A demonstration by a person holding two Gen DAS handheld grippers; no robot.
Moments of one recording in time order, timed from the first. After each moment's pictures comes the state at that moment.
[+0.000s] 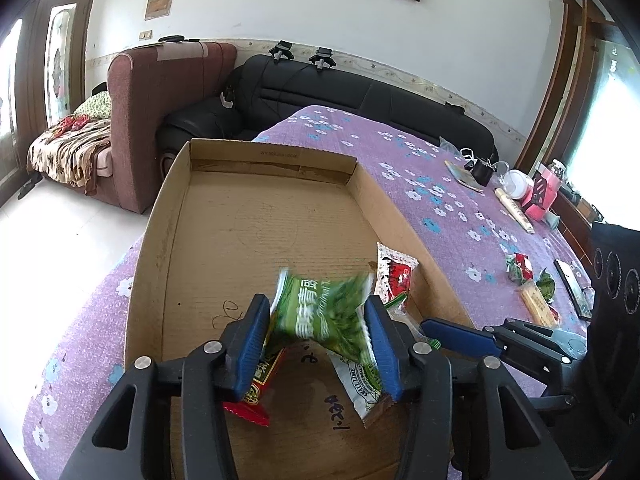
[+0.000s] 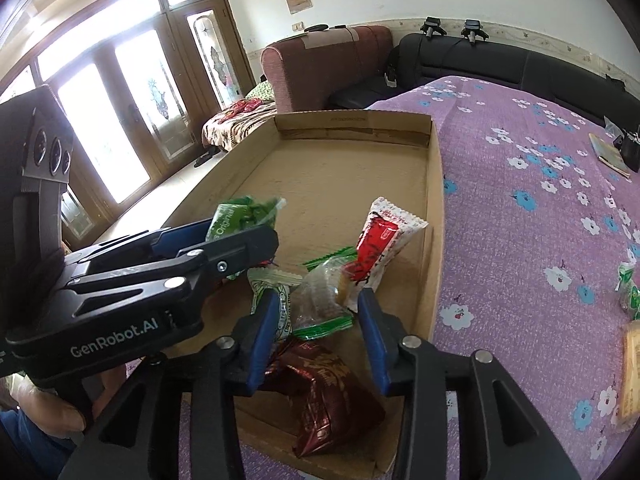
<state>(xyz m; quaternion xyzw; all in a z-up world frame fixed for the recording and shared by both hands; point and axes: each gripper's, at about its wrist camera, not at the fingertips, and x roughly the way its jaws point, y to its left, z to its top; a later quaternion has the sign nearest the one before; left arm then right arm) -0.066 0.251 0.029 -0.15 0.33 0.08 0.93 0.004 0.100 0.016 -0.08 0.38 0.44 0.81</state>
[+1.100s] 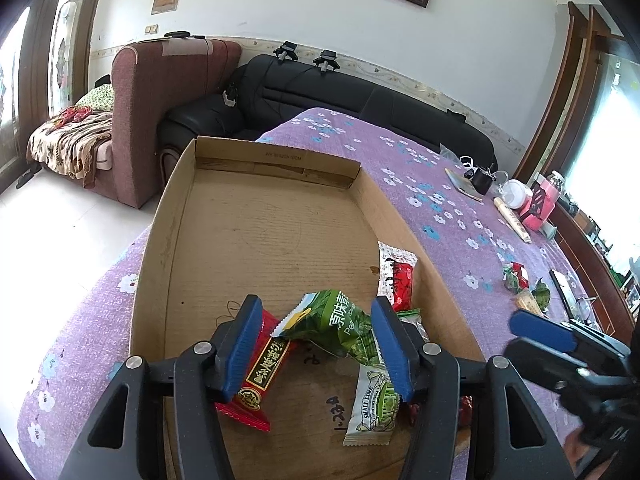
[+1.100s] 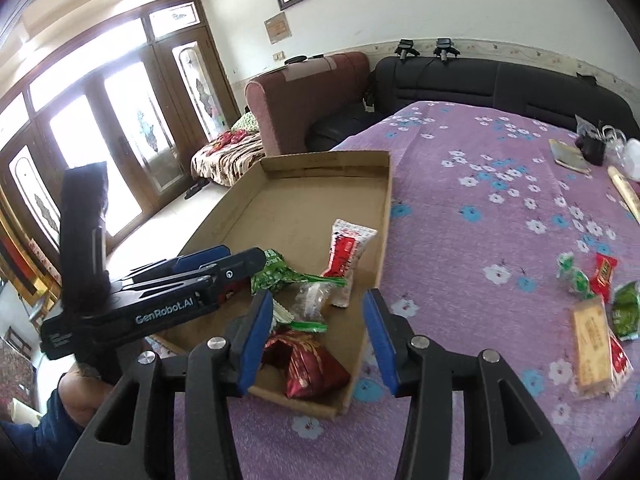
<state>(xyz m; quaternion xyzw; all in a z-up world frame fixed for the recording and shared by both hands) -0.068 0.256 0.031 -0.17 0.33 0.08 0.93 -0.013 0.040 0.057 -0.02 0.36 0.41 0.84</state>
